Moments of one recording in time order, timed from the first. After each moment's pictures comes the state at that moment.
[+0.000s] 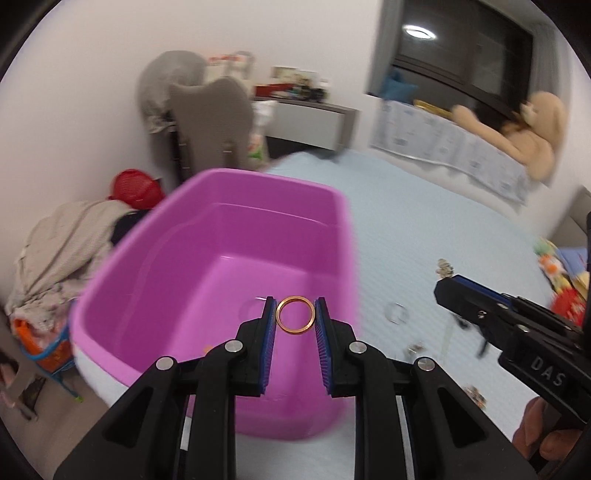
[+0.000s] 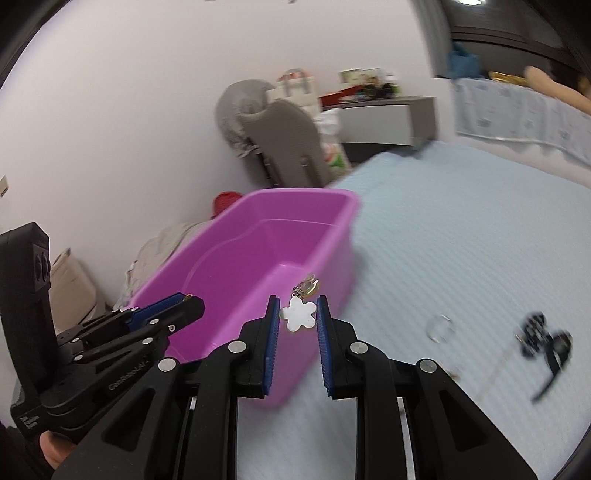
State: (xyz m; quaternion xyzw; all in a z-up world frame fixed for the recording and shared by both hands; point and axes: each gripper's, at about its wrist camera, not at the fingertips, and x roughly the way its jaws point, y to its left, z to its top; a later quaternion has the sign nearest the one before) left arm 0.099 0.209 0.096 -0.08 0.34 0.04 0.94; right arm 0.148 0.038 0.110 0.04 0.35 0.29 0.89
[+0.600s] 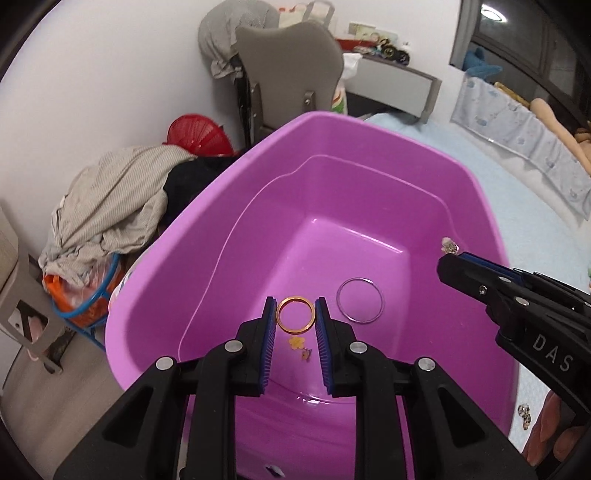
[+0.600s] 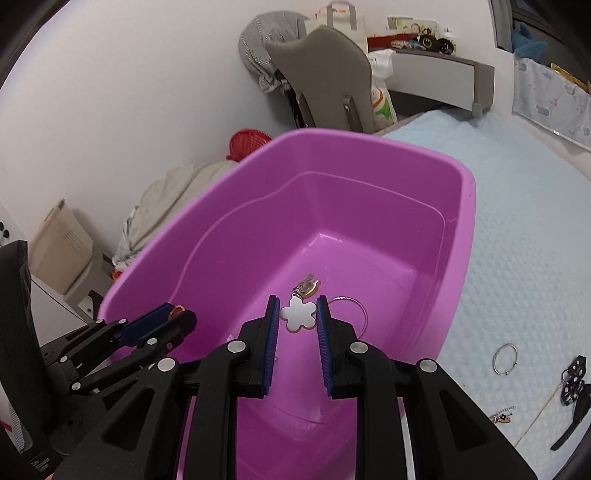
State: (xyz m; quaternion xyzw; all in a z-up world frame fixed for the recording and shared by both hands) left arm 0.143 0.296 0.042 -0.10 0.43 0.15 0.89; right arm 0.227 0.170 0.063 -0.03 0.45 0.31 0.84
